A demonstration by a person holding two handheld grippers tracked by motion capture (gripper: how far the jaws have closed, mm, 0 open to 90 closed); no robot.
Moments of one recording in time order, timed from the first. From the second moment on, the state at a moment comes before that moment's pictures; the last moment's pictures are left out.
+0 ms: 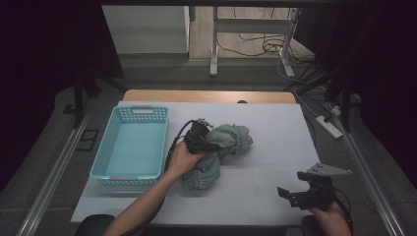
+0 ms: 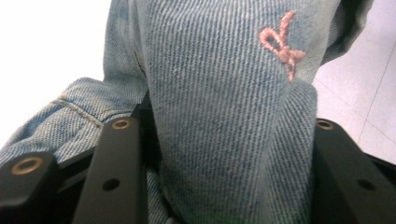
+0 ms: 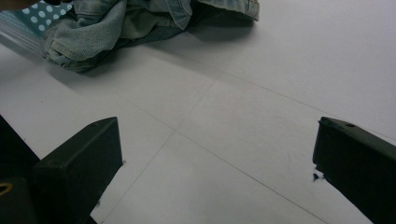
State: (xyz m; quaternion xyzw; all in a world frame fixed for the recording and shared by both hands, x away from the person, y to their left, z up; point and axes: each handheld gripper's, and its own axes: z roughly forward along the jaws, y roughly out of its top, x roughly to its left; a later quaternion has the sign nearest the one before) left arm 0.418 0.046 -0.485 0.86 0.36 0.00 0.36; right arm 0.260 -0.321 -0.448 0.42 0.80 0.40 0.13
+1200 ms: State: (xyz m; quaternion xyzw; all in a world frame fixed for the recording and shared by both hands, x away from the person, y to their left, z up) left arm 0.422 0.043 -0.492 0.86 0.35 -0.02 0.37; right arm 0.261 -0.321 -0.449 0.42 0.81 0.40 0.12
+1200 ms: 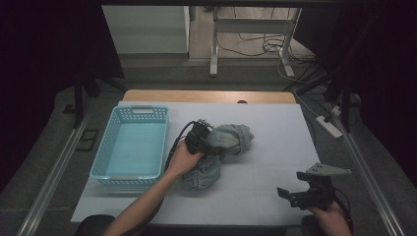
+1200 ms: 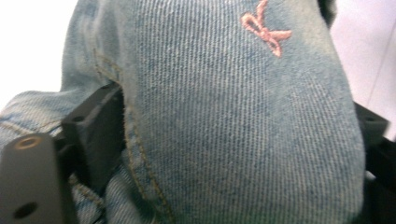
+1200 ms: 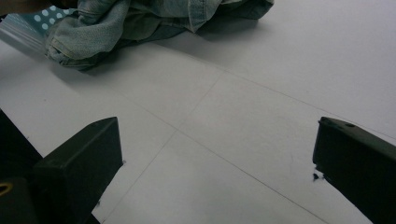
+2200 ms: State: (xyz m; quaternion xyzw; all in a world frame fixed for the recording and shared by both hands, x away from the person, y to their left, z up) left arm 0.416 0.044 -0.480 0.86 0.30 -0.03 0.41; right arm 0.261 -0.321 -0.449 0.41 0.81 0.40 0.12
